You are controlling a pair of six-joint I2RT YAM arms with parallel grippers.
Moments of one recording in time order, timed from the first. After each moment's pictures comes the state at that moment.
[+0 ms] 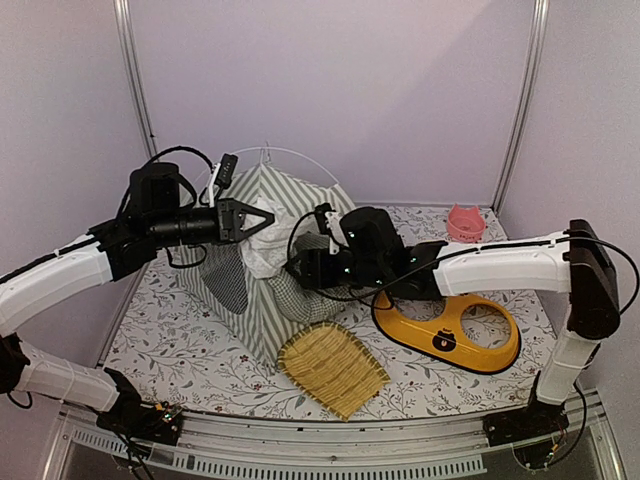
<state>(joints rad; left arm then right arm) -0.61 1.19 0.99 -0.03 0.49 -0.58 1.03 1.82 1.28 0.10 0.05 0.58</state>
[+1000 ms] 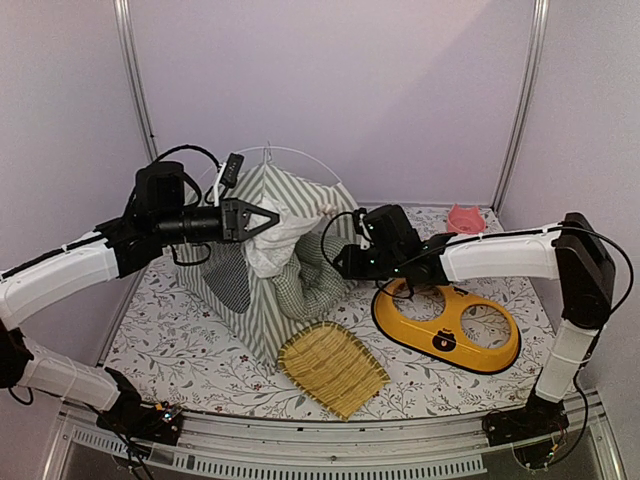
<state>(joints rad) -0.60 1.23 0.99 0.01 0.55 -0.56 0.86 1.78 1.18 -0.02 0.08 0.64</state>
